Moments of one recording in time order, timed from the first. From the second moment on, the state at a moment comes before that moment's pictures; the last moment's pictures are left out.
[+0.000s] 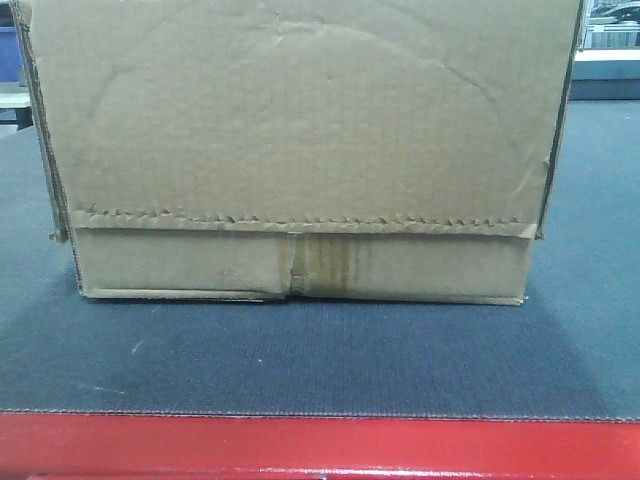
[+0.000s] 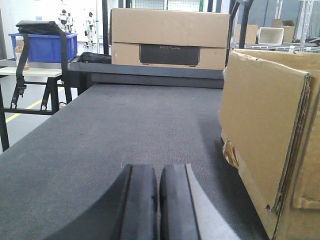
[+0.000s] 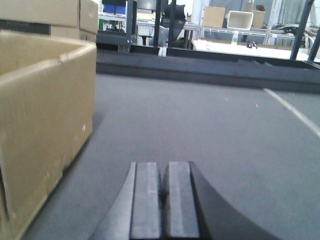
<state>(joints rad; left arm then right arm) 0.05 0.01 0.00 0.01 0.02 -0.03 0.01 0.12 -0.14 0.11 0.13 -0.16</state>
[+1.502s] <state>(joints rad) 0.05 0.01 0.00 0.01 0.02 -0.03 -0.03 0.00 0.00 0.12 0.10 -0.16</state>
